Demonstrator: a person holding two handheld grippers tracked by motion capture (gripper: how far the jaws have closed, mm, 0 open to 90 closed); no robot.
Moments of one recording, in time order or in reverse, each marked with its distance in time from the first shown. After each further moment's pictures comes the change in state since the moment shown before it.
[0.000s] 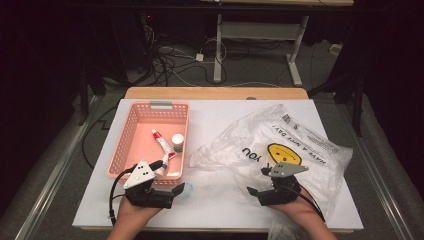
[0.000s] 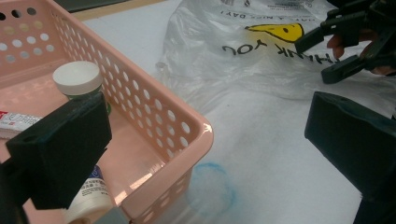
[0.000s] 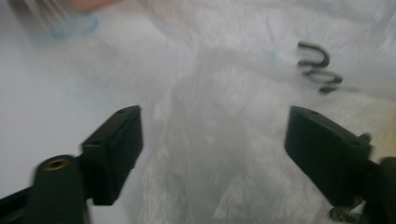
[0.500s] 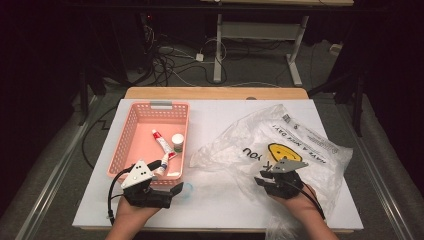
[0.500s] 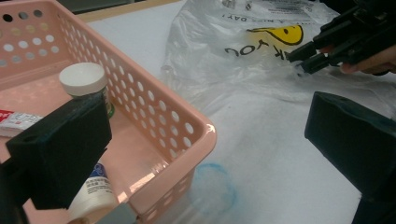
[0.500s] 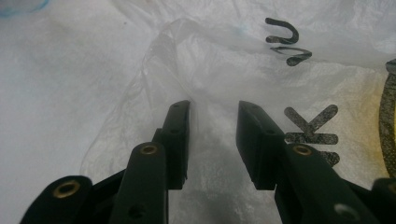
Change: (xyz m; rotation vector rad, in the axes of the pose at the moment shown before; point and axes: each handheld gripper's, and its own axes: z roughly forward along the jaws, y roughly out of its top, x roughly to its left) left arm 0.004 0.001 -0.008 -0.023 0.009 -0.016; right arm -0.020 -0.004 0.003 0.046 -0.047 0.008
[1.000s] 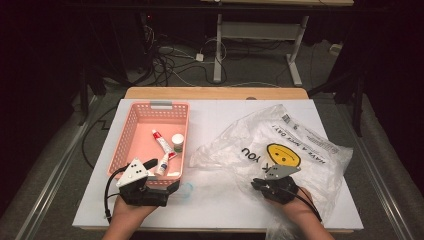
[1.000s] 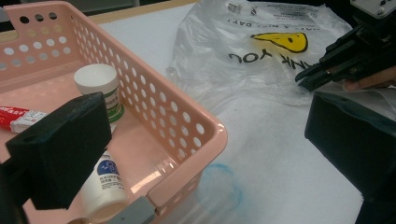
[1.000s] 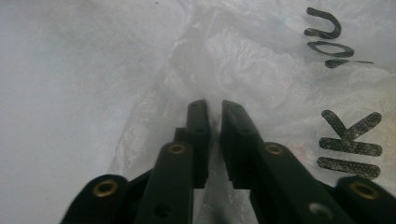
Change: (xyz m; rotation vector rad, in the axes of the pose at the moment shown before) left arm 0.005 0.000 -0.004 -0.004 0.007 -0.015; right arm 0.011 -0.004 0.010 0.023 0.043 -0.061
